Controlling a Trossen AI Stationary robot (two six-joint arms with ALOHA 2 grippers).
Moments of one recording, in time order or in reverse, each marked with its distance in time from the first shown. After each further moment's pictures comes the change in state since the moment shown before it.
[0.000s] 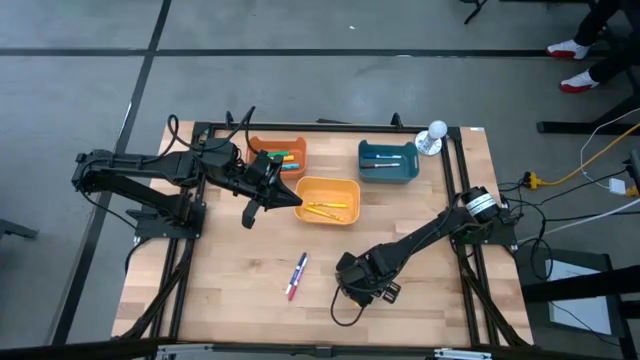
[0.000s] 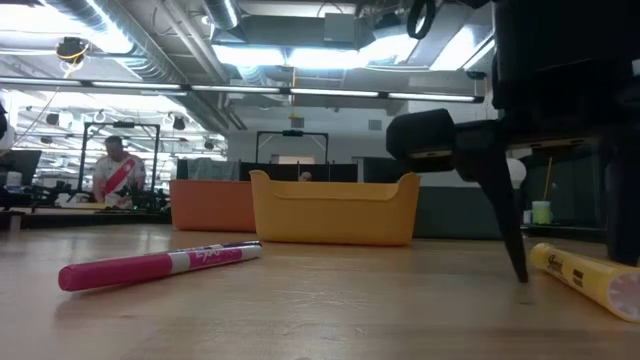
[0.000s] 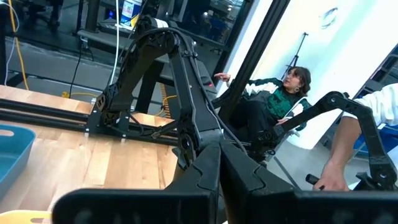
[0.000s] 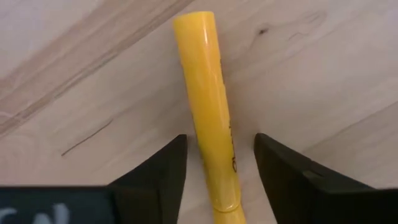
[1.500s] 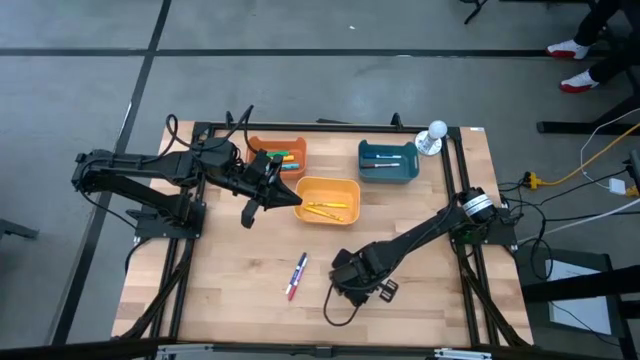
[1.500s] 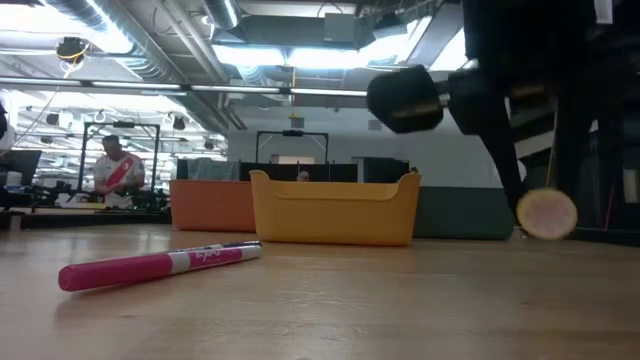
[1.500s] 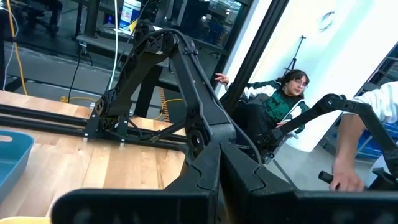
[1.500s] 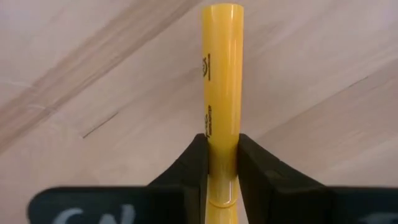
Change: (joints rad) left arm 0.000 -0.002 0.000 0.016 0.000 0.001; right arm 0.000 0.010 0.184 -0.202 0.004 0.003
